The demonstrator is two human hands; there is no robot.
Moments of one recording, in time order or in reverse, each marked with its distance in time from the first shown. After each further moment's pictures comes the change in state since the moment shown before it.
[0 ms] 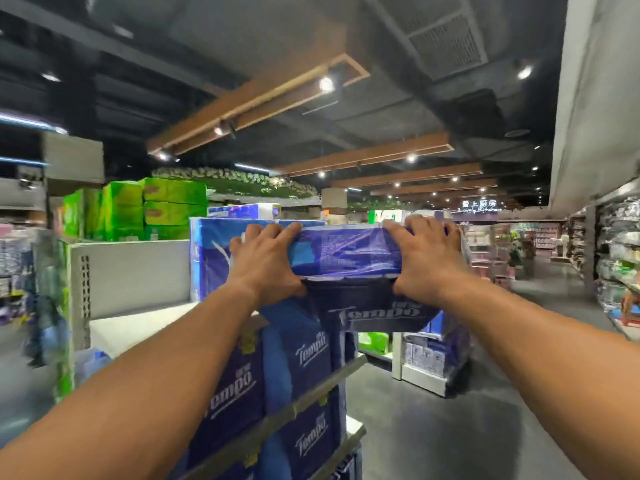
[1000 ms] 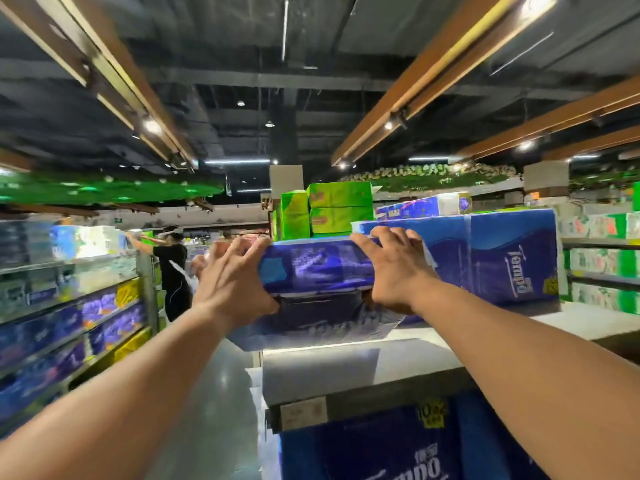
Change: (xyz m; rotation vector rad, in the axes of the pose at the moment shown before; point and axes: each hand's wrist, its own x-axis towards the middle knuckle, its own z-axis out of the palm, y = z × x) left_hand 0.020 -0.308 0.031 0.610 0.051 -0.377; right_hand 0.280 -0.305 0.238 0.504 0.127 -0.524
